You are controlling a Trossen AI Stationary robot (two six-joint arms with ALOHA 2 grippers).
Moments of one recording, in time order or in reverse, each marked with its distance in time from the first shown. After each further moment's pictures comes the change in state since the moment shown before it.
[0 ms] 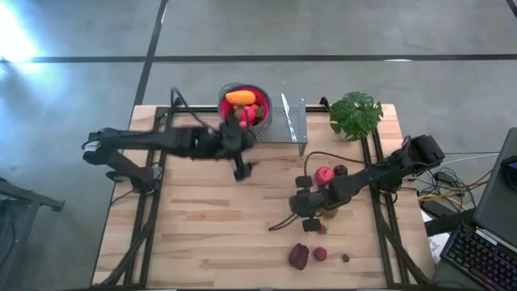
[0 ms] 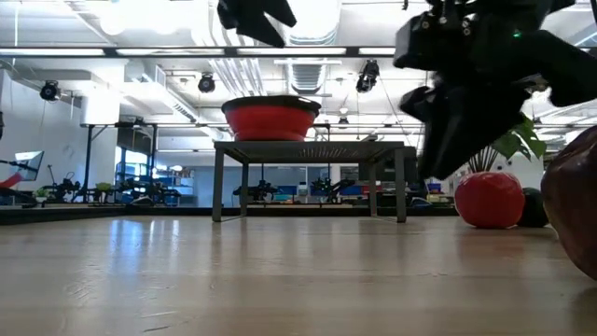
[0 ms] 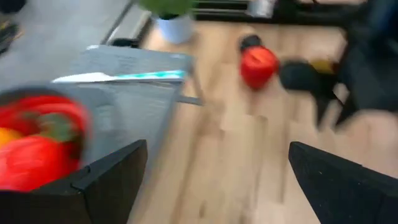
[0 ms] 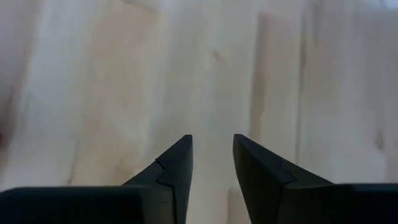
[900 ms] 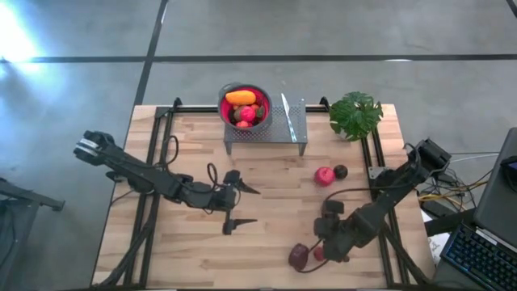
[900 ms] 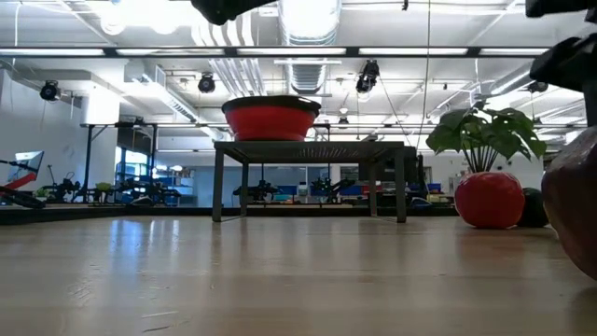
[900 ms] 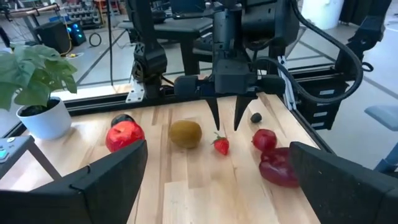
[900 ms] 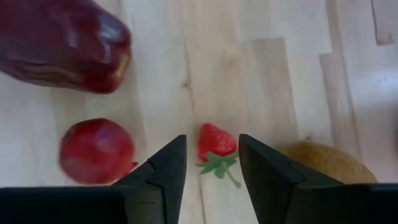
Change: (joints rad) left arm -0.380 -0.090 -0.592 0.968 0.000 0.083; right arm 0.404 0.000 0.105 -0.353 0.100 0.706
